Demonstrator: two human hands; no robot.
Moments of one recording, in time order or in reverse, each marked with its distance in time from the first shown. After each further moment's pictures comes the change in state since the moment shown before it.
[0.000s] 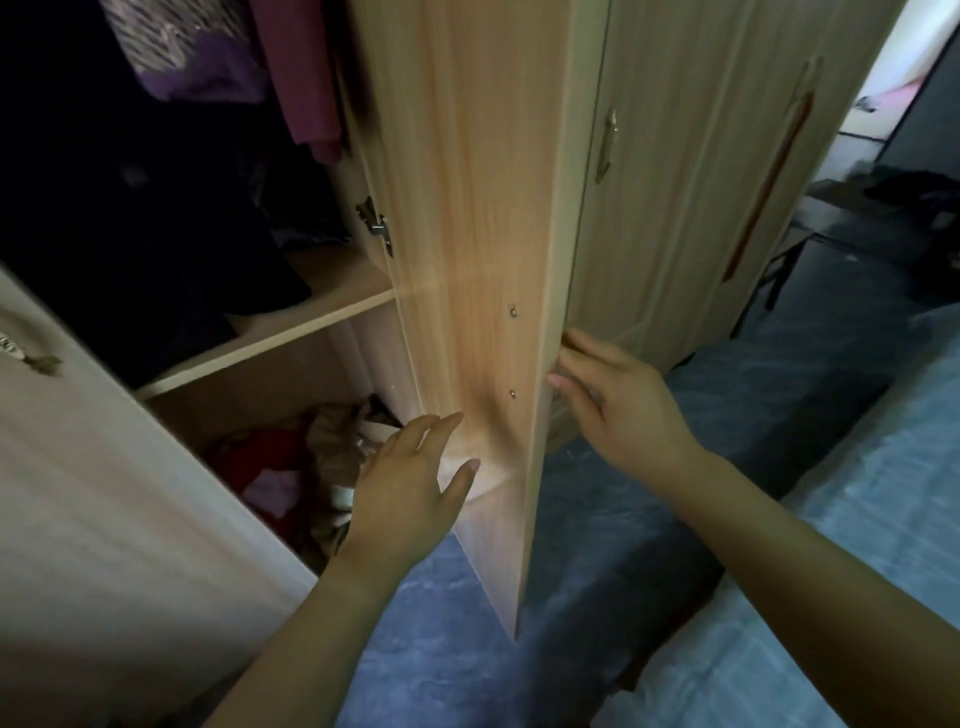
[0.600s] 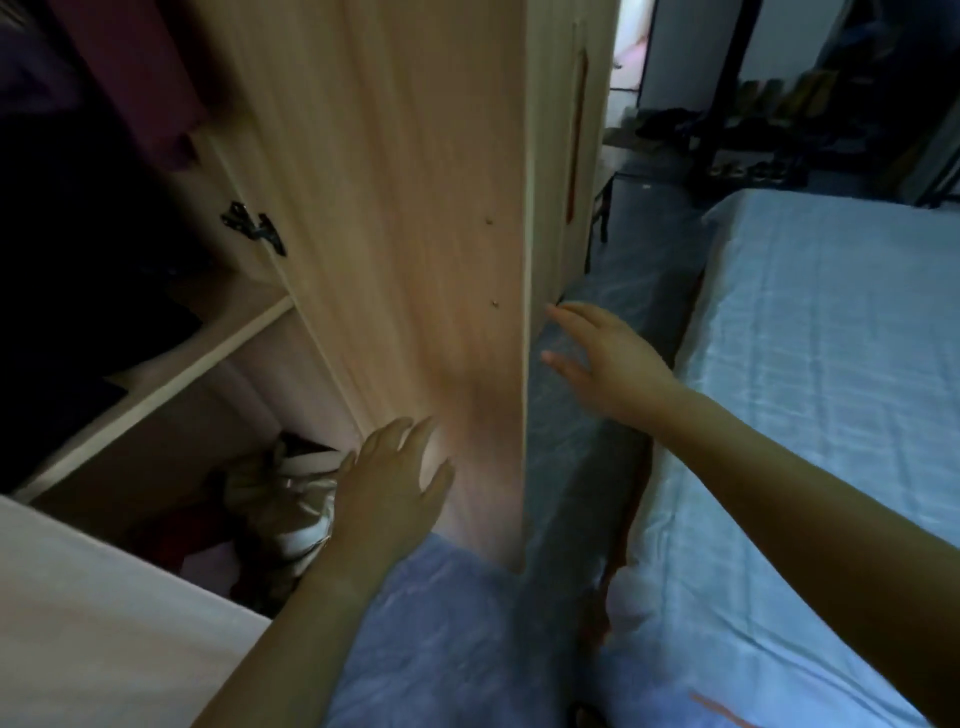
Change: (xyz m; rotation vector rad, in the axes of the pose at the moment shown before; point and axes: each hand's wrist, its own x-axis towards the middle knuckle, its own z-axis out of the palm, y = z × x) left_hand -0.015 -0.052 -0.008 0.071 -0.270 0.304; right_hand -0.057 -0.050 0.003 -0.370 -0.062 0.611
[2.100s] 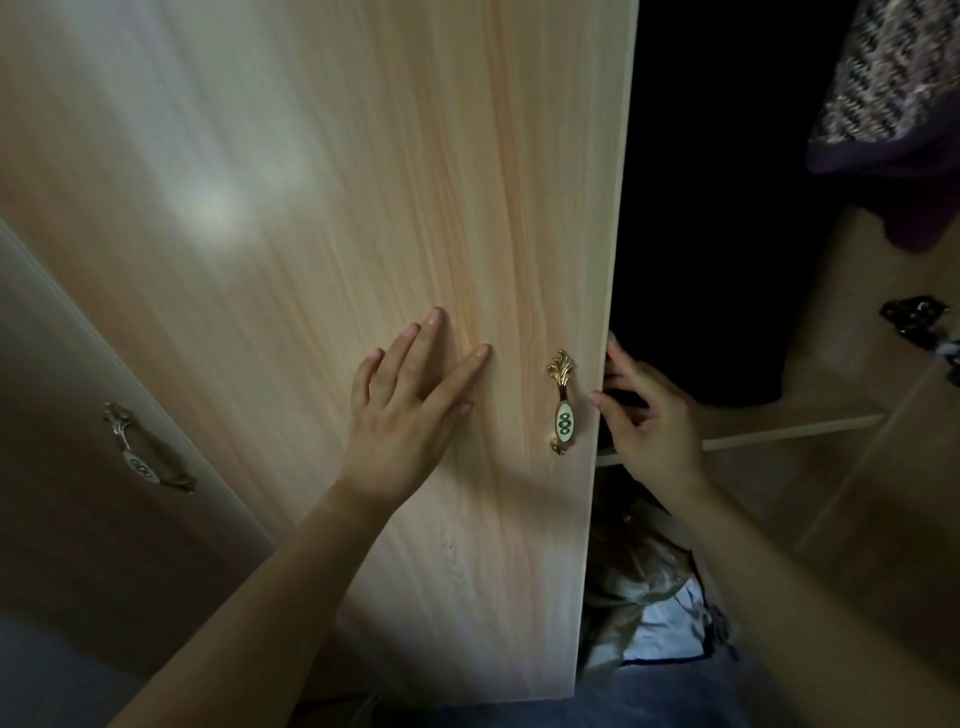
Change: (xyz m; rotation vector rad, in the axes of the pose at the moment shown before) left_hand -0.163 -0.352 -0.230 0.860 0.794 -0.363; right_hand 0.135 -0.449 0.227 1.054 -0.034 -0.615
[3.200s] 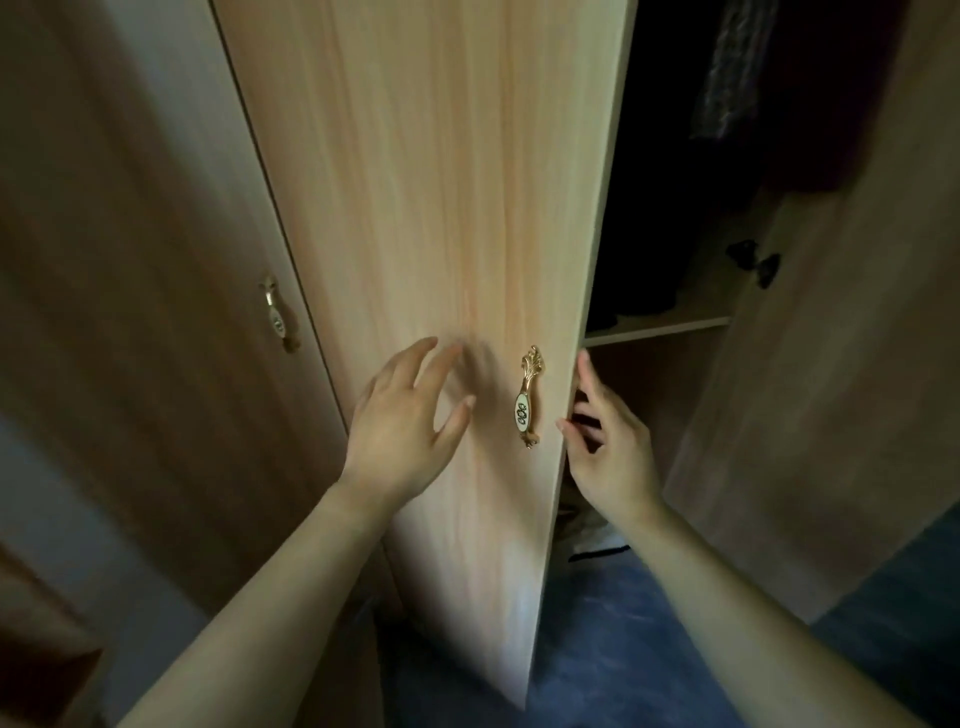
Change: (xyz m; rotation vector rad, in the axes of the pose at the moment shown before) left_hand -0.154 0.004 -0.234 -0.504 -0.307 -0.193; right_hand -0.233 -0.221 0.005 -0.207 0.026 -0.005
